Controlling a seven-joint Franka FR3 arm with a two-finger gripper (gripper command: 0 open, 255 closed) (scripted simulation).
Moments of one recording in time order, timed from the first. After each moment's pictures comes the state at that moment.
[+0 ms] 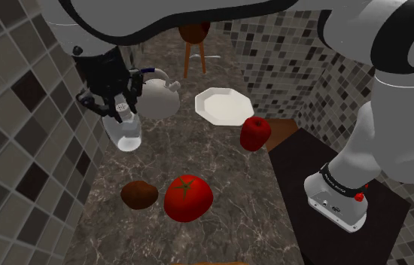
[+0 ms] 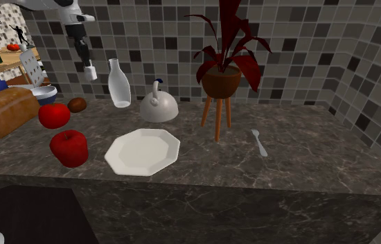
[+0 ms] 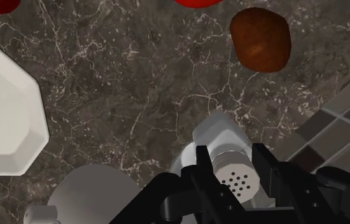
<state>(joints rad) 0.67 0.53 0.34 -1.17 -0.24 1.60 0.84</state>
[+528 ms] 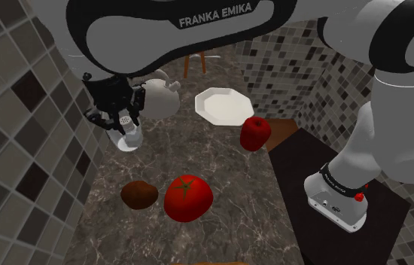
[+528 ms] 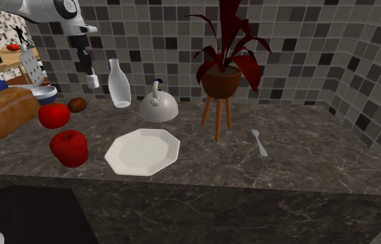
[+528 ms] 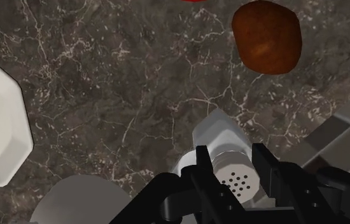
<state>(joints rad) 0.66 0.53 0.33 -1.28 -0.24 1.70 0.85</state>
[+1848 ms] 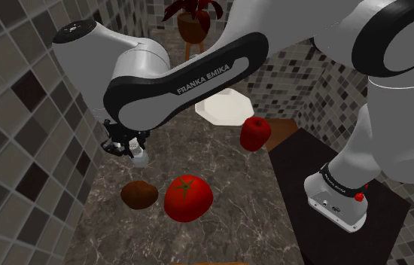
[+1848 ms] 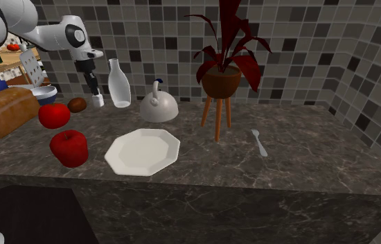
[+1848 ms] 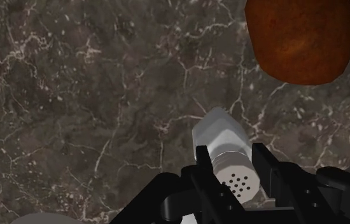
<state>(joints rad) 0.65 0.58 0.32 -1.47 -0.27 1.94 0.89</state>
